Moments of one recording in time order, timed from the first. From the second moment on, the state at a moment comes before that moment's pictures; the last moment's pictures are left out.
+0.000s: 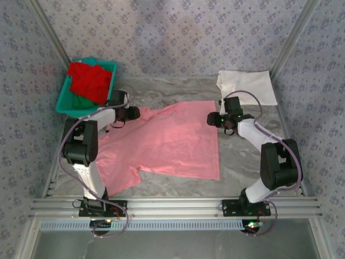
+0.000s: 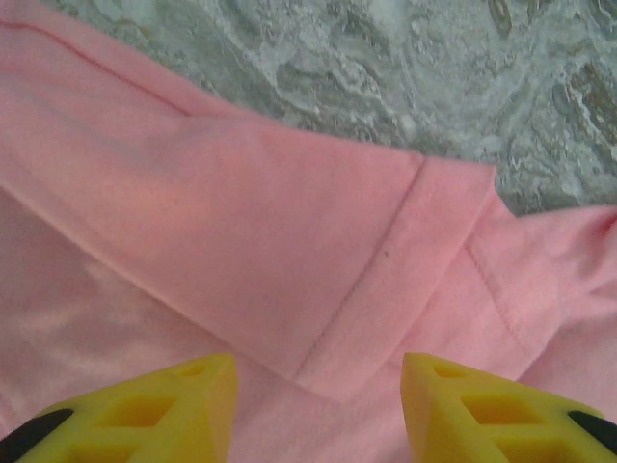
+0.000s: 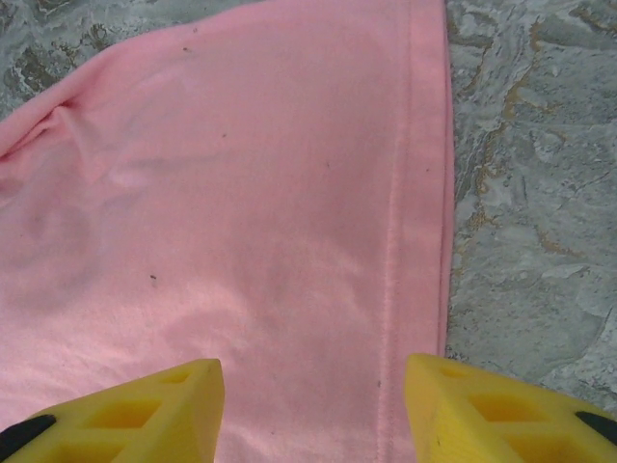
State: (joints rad) left arm -0.17 1.89 1.21 -0.26 0.17 -0.36; right arm 0.21 1.56 0.97 -0.29 -0.15 0.32
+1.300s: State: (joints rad) left arm -0.21 1.99 1.26 -0.22 0.07 -0.47; right arm 0.20 1.56 0.96 -0.27 -0.19 0.31
